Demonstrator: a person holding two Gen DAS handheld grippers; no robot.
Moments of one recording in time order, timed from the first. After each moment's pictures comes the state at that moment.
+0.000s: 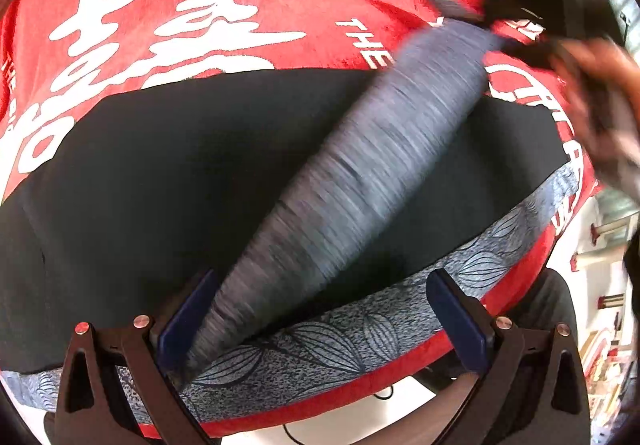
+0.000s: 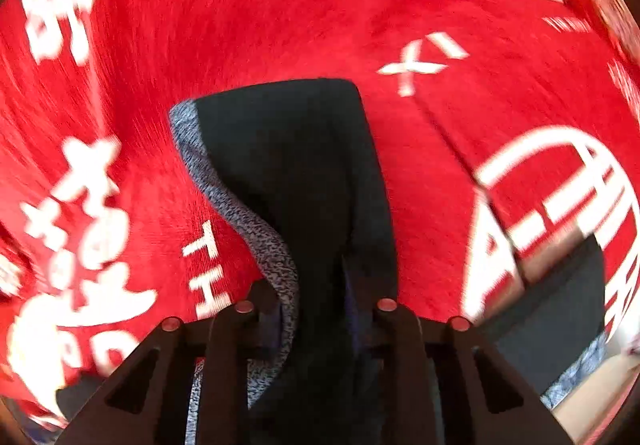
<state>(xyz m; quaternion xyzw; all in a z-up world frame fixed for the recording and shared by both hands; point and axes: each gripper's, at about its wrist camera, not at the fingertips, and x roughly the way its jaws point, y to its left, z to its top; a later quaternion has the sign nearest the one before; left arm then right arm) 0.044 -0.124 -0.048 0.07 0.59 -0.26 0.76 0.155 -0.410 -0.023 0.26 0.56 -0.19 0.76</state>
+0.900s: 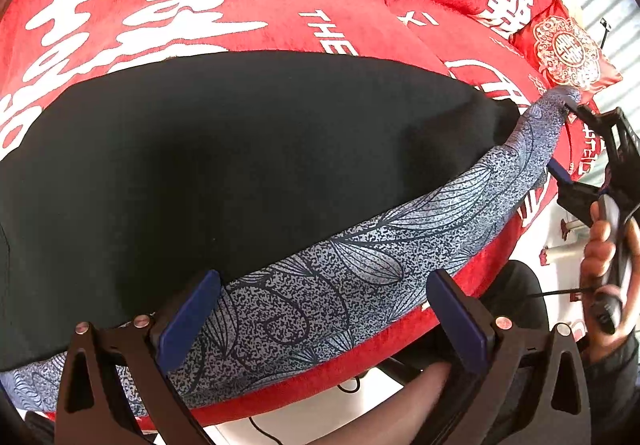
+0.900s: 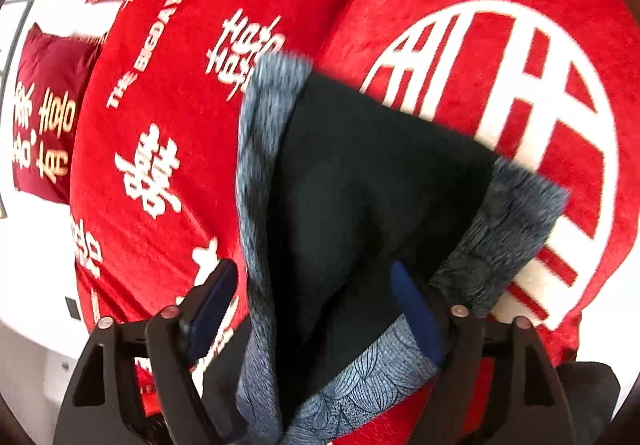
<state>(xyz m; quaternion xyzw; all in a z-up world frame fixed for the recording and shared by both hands) 0.035 -0.136 -0.053 0.04 0.60 -0.31 0.74 -0.091 -0.503 -0.010 0.54 0.30 -0.15 0.77</state>
